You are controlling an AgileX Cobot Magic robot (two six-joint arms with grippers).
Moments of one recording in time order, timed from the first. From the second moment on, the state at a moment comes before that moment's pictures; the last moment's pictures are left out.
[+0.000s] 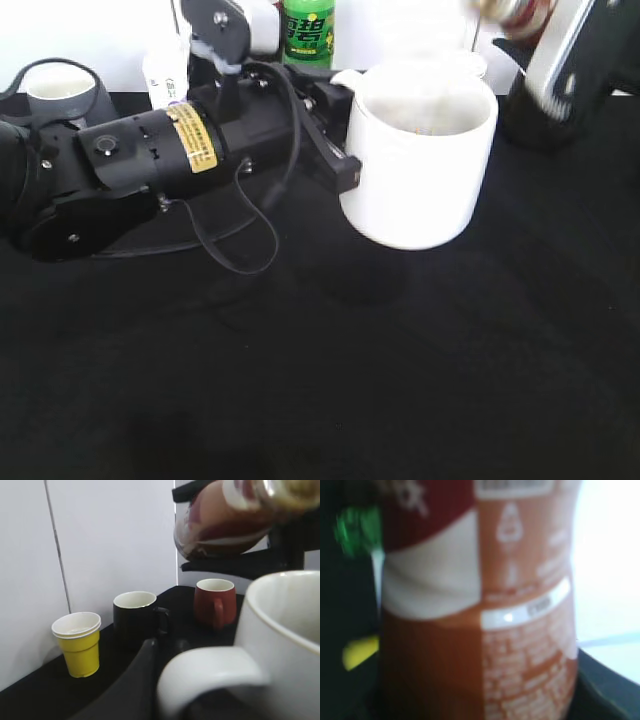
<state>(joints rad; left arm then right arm) -0.68 1.75 -0.88 0.48 -0.86 -0.30 0.24 1.38 -0.73 -0.55 -0.59 -0.70</state>
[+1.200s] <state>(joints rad) -0.29 2.05 -0.70 -0.08 -1.15 -0.05 0.24 1.38 -0.73 -0.55 -0.59 0.17</state>
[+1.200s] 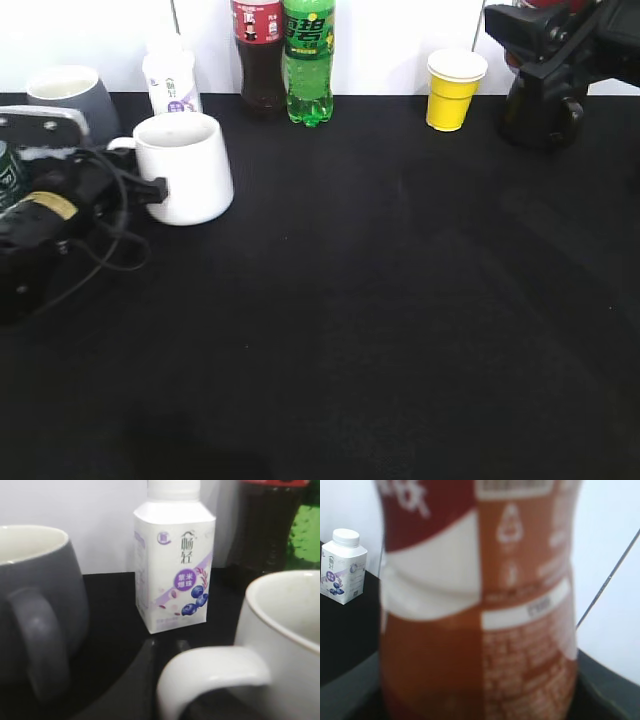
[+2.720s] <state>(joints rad) -0.29 1.53 -0.35 0.11 -1.07 -0.06 0.24 2.02 -0.73 -0.10 -0.88 0.04</state>
